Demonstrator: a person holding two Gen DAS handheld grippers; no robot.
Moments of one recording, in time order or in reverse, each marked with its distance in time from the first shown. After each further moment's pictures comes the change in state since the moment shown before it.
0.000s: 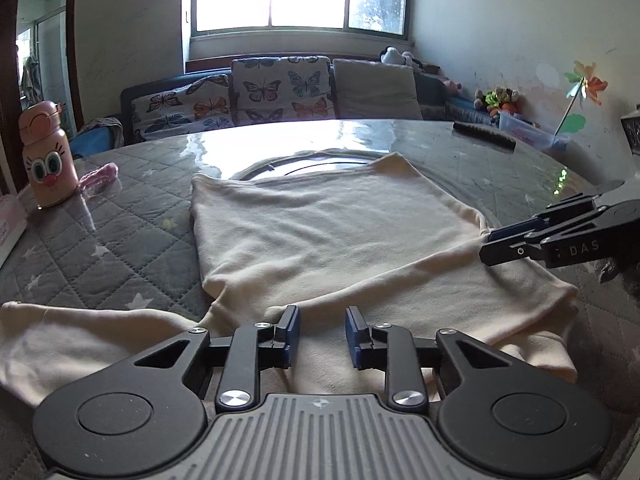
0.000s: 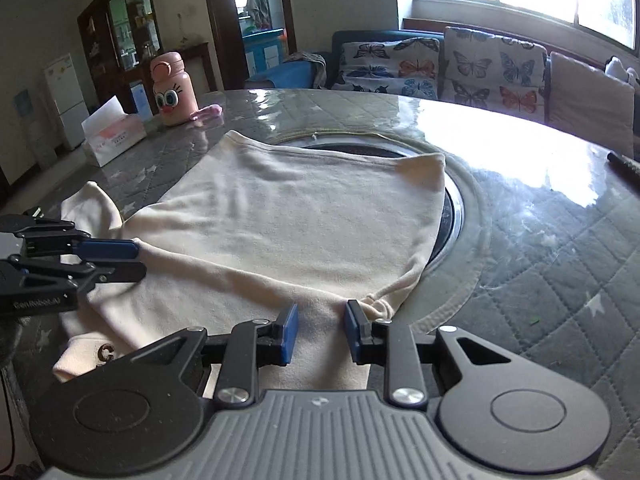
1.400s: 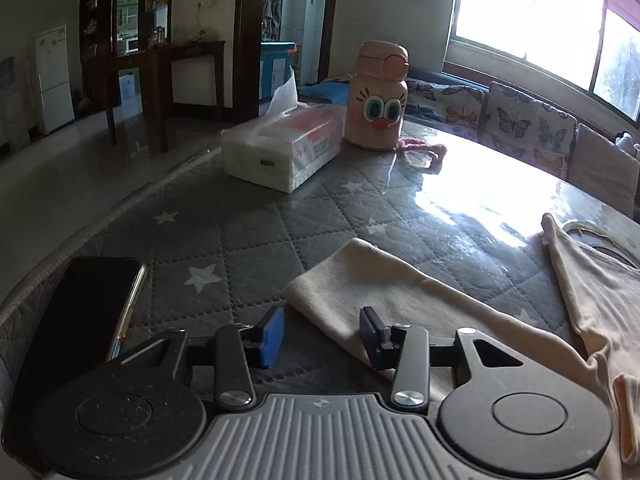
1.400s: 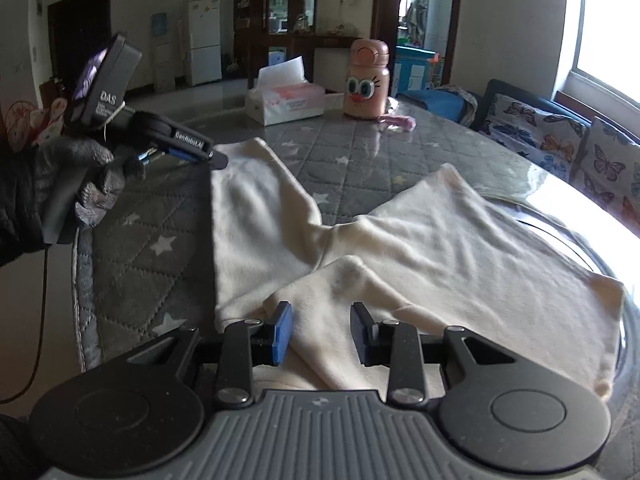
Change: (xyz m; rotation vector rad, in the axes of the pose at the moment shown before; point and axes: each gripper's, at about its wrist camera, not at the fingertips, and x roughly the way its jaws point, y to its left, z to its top) left arm -0.050 0.179 -0.033 -0.482 0.005 0.527; right arm 0.017 0.142 0.005 -0.393 -0.029 0.225
